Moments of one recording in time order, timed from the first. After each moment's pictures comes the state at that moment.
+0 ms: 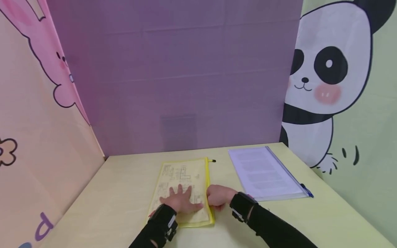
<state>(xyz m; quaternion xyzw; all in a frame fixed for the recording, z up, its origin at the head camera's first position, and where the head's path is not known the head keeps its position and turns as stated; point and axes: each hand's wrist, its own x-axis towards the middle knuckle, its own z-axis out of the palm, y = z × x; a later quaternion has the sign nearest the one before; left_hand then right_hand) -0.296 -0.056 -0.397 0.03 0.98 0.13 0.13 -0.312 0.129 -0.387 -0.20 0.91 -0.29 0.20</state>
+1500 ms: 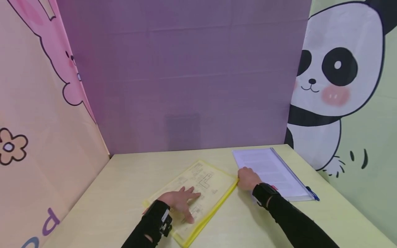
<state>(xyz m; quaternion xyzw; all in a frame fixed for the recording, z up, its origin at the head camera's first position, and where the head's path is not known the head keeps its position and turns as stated) -0.306 -0.090 -0.386 0.20 0.93 0.18 0.23 -0.373 0.217 -0.402 -0.12 0.98 -0.12 -0.02</state>
